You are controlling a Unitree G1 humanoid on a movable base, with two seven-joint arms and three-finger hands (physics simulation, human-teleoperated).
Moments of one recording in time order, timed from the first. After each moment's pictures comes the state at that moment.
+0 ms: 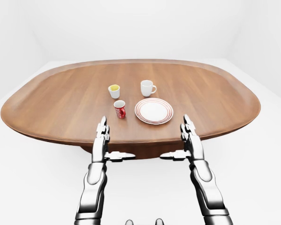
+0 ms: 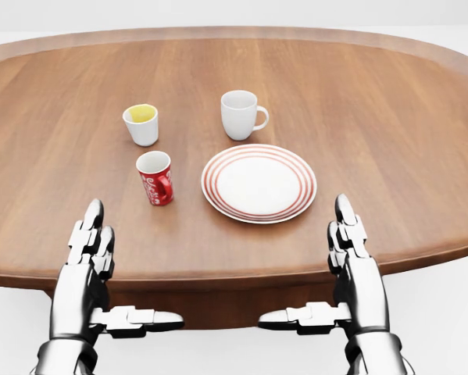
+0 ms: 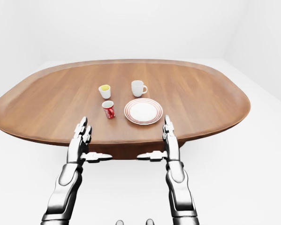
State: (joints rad) left arm 0.00 0.01 0.01 -0.01 -0.01 0.00 -0.01; right arm 0.02 0.00 -0.01 -0.03 0.00 0.01 0.01
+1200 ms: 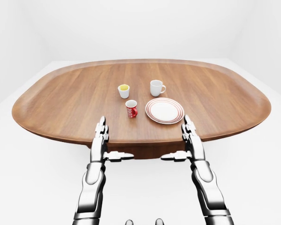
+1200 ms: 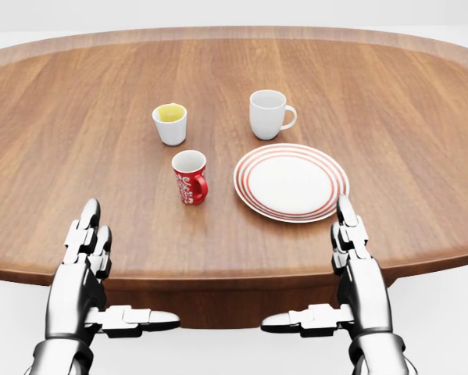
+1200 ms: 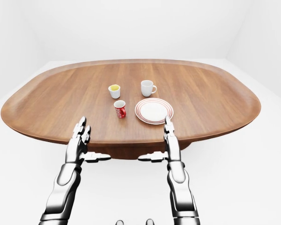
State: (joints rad) left arm 0.00 0.01 0.03 -0.01 -0.02 0.00 -0.03; right arm 0.03 -0.01 -0.01 -0.04 -0.05 0.00 0.02
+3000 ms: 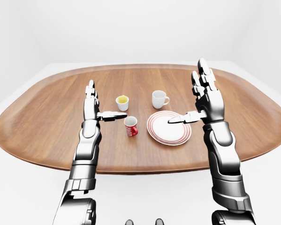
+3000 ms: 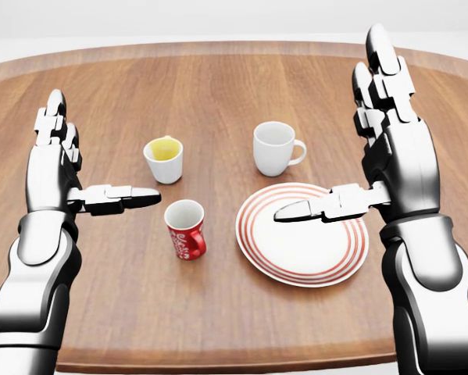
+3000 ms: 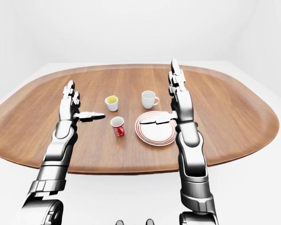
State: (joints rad) left arm -0.54 0.15 0.12 0.31 -0.04 0.09 0.11; right arm -0.37 -0.14 -0.11 -0.21 0.02 0.09 0.12
